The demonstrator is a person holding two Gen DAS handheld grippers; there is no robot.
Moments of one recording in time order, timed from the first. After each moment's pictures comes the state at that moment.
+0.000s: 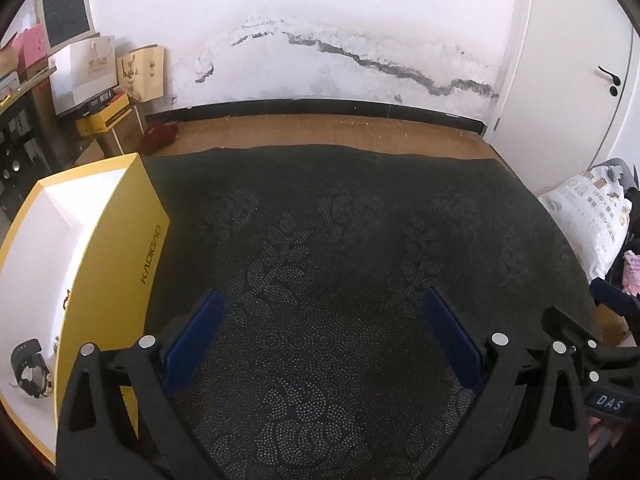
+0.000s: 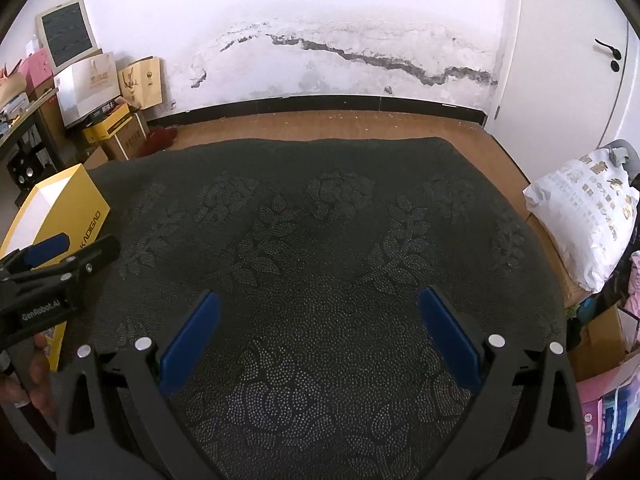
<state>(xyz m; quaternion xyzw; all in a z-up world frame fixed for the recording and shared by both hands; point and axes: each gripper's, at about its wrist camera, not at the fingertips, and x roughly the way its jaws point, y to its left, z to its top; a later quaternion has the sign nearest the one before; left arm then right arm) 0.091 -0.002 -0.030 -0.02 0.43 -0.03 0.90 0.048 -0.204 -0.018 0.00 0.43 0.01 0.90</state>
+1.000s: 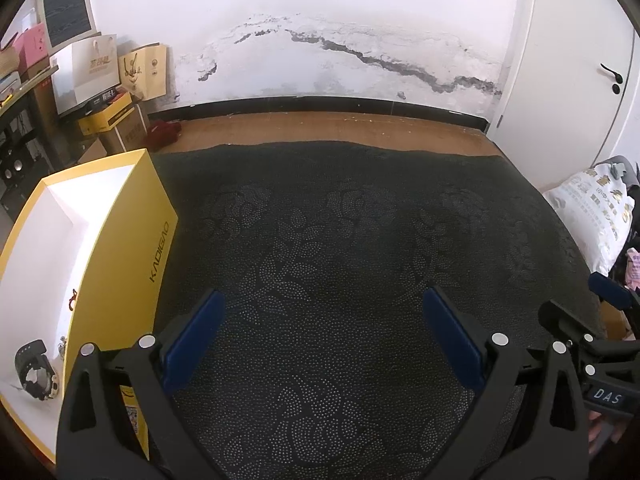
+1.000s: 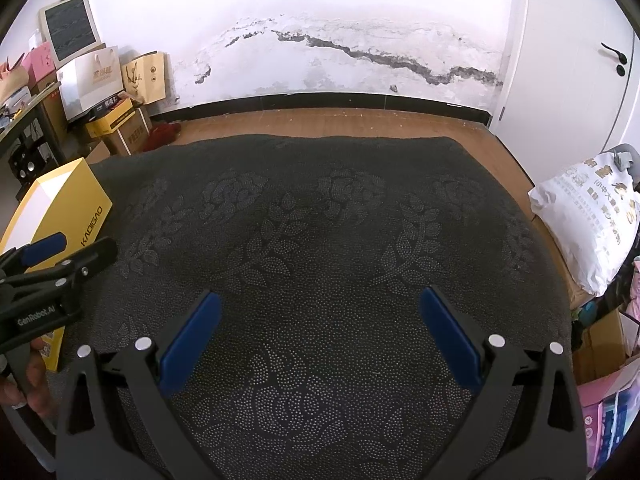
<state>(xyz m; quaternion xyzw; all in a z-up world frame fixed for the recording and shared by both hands) 0.092 0.006 -0.032 -0.02 0.43 -0.03 0.90 0.053 -0.195 -0.022 0.00 0.43 0.01 0.90</state>
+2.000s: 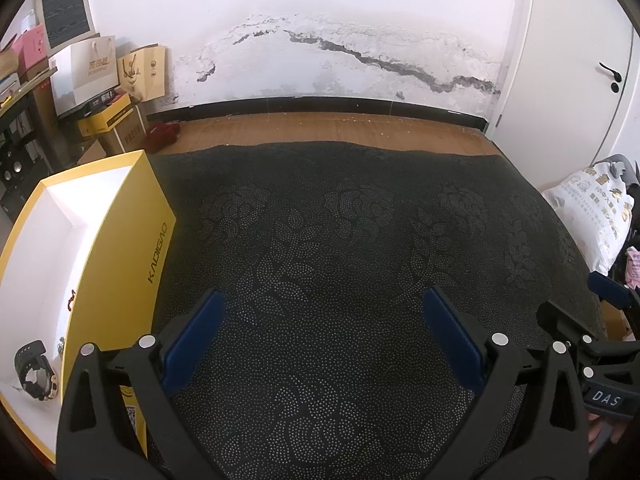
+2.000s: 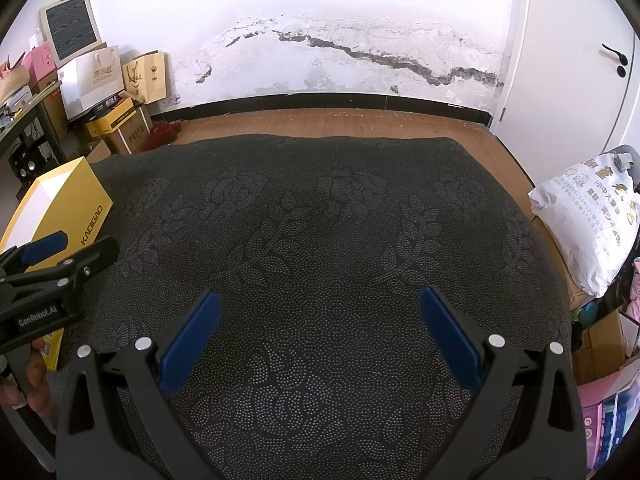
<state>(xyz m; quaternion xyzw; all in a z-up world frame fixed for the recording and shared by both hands) 0.089 0.004 -0.032 -0.02 0.43 -0.03 0.90 0.054 -0.195 -0.023 -0.01 0.43 0.02 0.90</state>
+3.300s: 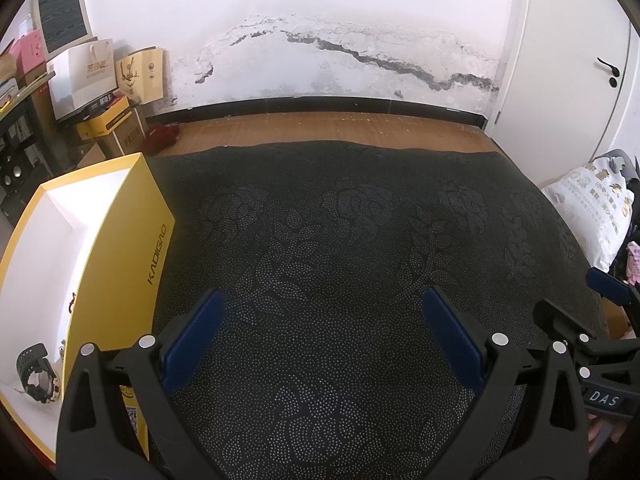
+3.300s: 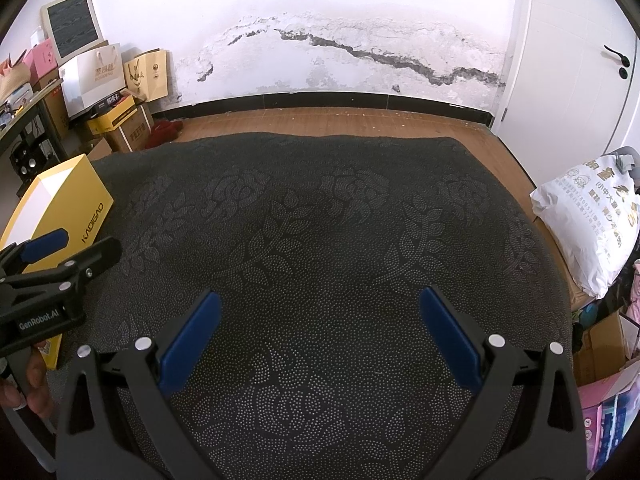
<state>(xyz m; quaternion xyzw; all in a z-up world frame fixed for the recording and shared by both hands) 0.089 0.004 -0.031 -0.01 0.43 -0.03 0.90 0.055 -0.192 -0.024 -0.01 0.43 0.02 0.90</state>
